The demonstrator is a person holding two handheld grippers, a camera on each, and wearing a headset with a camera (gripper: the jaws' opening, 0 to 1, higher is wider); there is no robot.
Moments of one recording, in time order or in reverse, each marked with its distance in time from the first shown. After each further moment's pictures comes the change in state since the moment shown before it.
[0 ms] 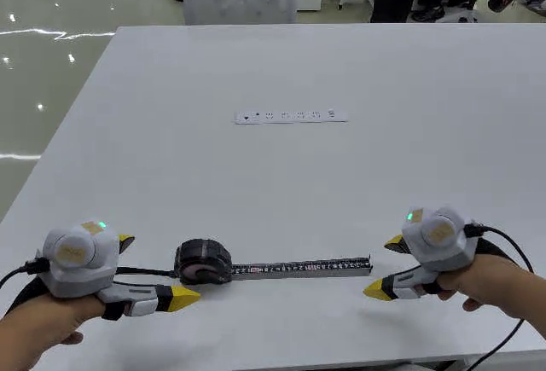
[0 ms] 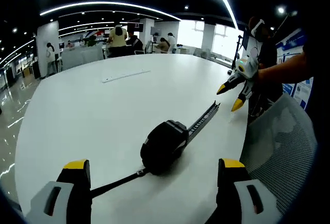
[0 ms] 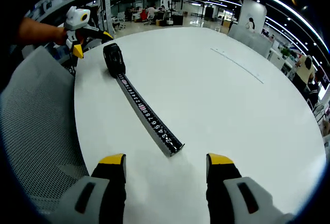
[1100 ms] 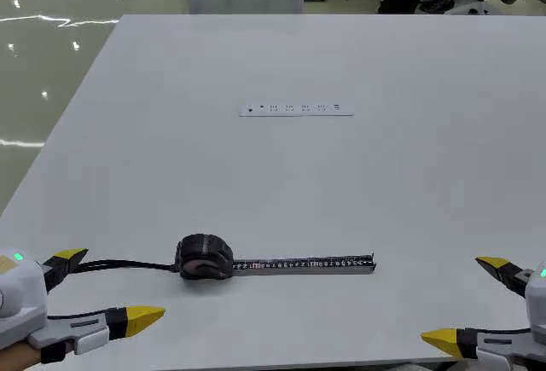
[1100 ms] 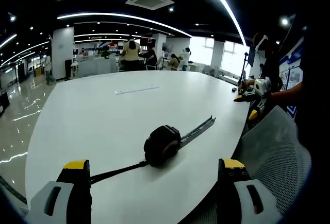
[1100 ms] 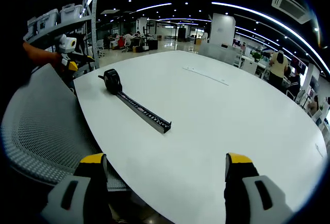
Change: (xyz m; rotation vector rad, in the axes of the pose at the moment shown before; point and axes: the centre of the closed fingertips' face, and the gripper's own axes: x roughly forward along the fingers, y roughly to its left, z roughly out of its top) left arm -0.056 -0.008 0.007 -0.053 -0.111 0.061; right arm -0.092 0.005 -0.034 0.096 -0.183 -0.144
